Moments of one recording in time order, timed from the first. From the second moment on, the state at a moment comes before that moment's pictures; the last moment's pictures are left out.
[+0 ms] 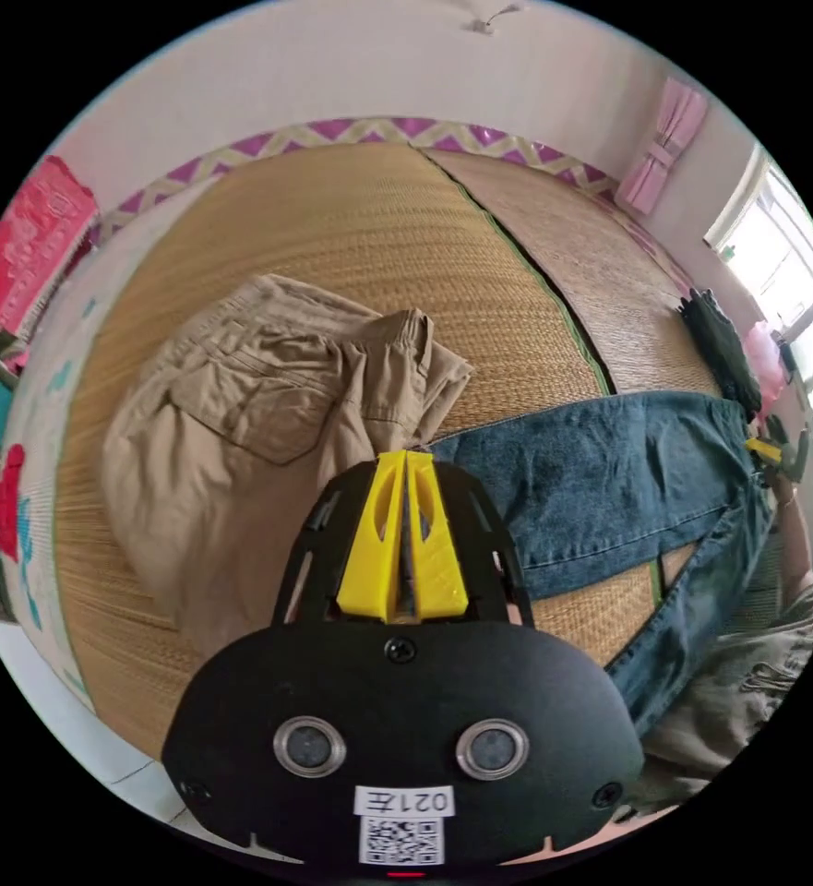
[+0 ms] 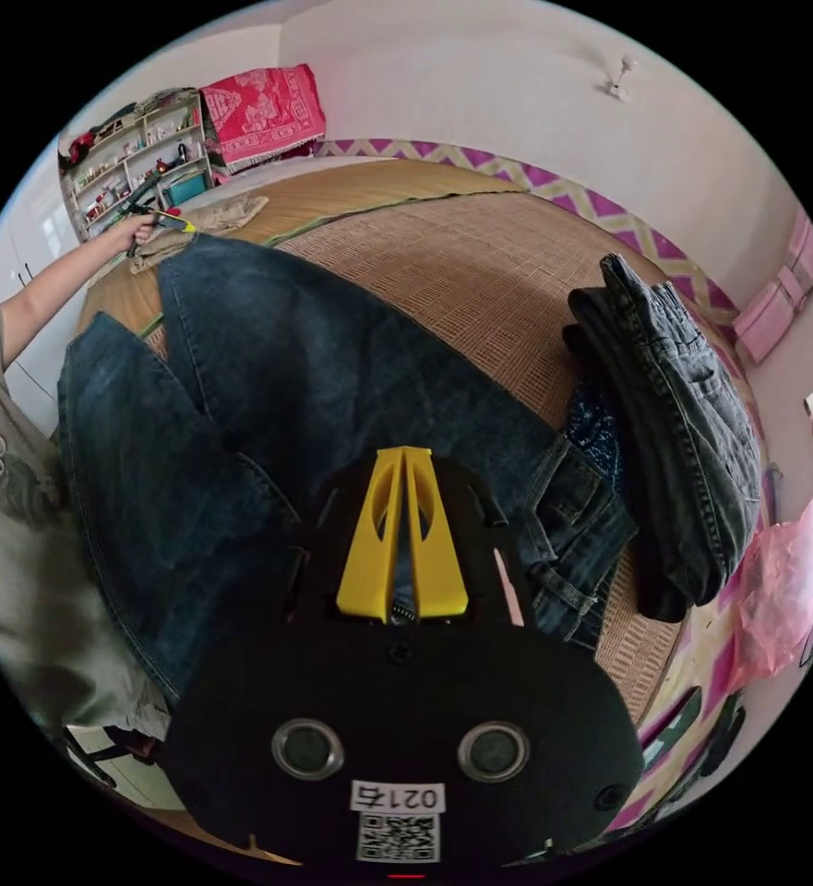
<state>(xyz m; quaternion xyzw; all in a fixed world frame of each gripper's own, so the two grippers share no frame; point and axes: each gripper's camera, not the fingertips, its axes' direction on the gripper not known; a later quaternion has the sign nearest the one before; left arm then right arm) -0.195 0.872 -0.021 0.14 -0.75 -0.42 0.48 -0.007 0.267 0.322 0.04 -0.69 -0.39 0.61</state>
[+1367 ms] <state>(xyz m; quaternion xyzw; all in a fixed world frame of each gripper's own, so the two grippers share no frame) 0.086 1.123 0.461 0.60 -0.57 -0.35 0.44 0.357 0.692 0.595 -0.33 -0.77 0.24 0.49</state>
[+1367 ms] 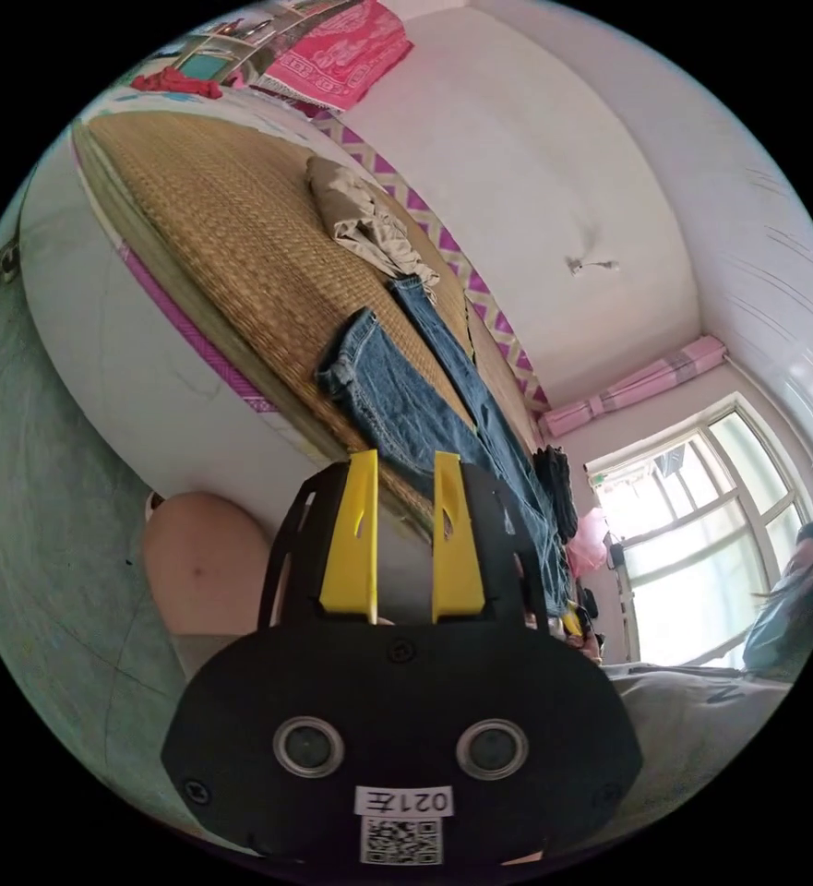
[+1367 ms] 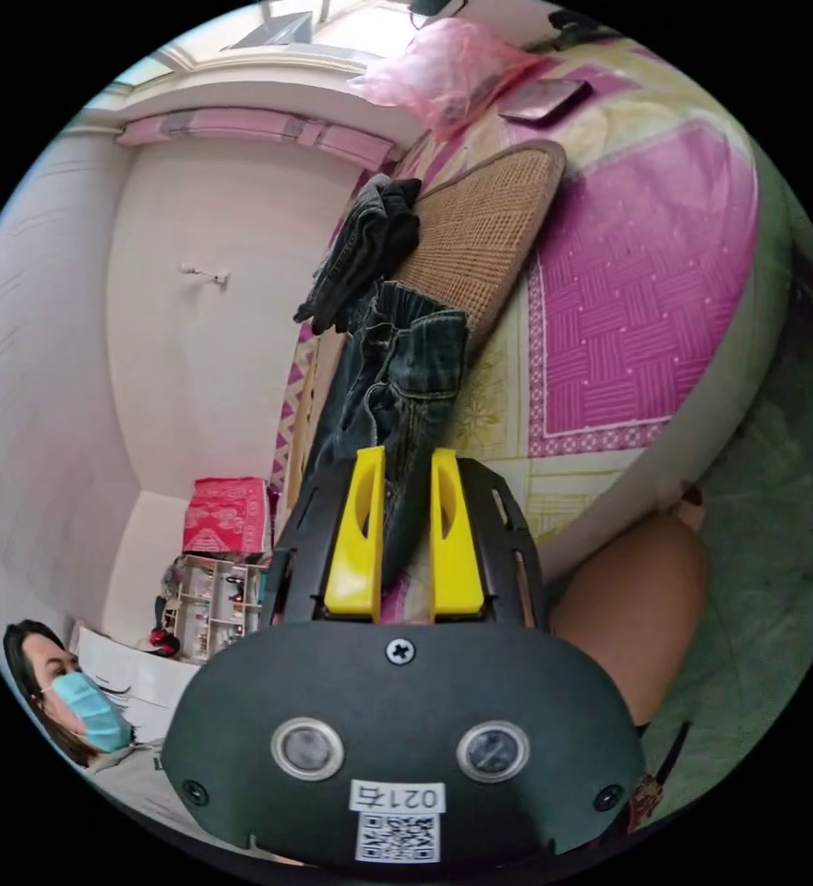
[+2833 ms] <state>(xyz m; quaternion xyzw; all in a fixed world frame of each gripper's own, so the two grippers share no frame) -0.143 0.895 0.254 -0.02 -0.77 -0.48 0.42 0.208 0.584 0.606 -0.26 -0.85 0.14 0.43</state>
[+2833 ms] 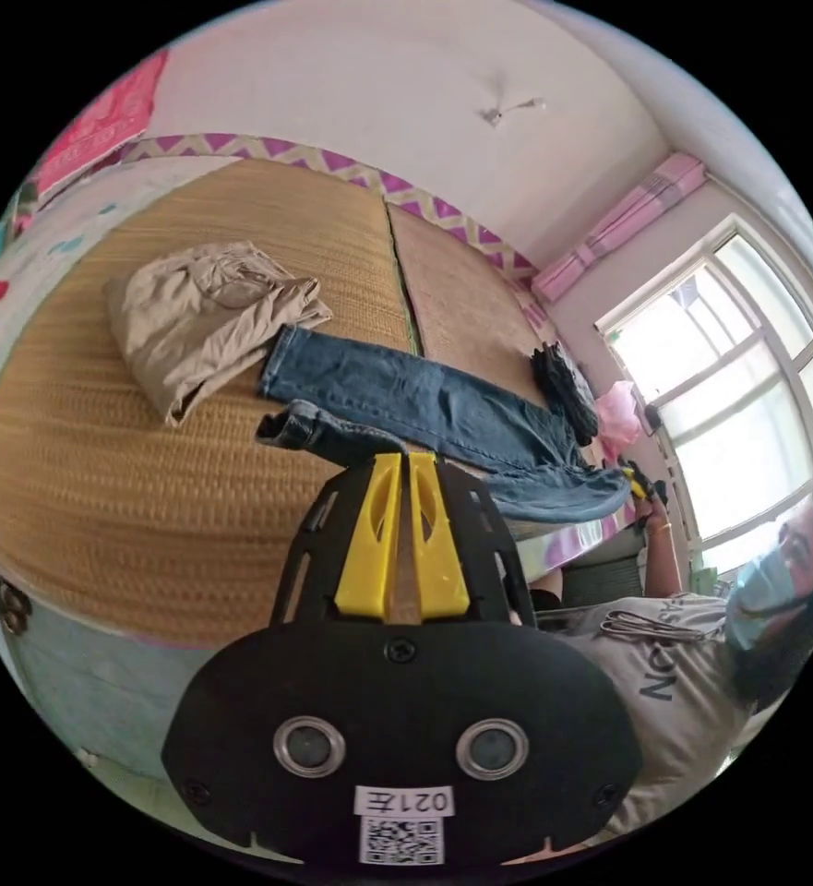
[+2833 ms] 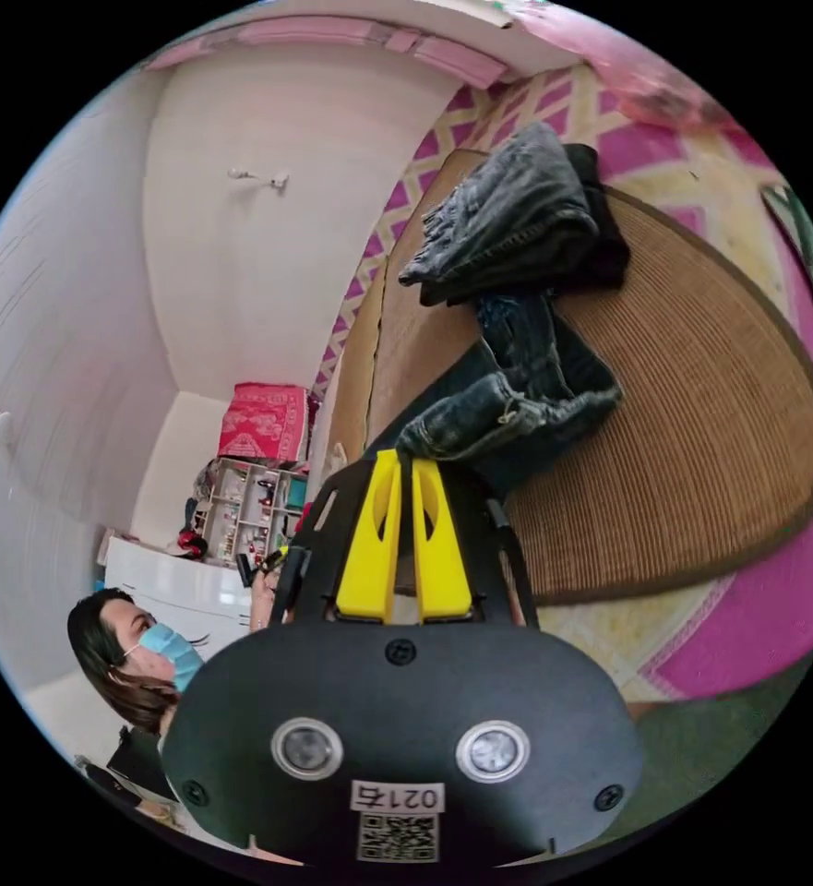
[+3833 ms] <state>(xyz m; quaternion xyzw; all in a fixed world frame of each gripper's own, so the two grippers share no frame) -0.571 0.812 -0.028 -0.41 -0.75 -0.35 0.38 -0.151 0.362 0.099 0.14 -0.69 -0.34 0.63</state>
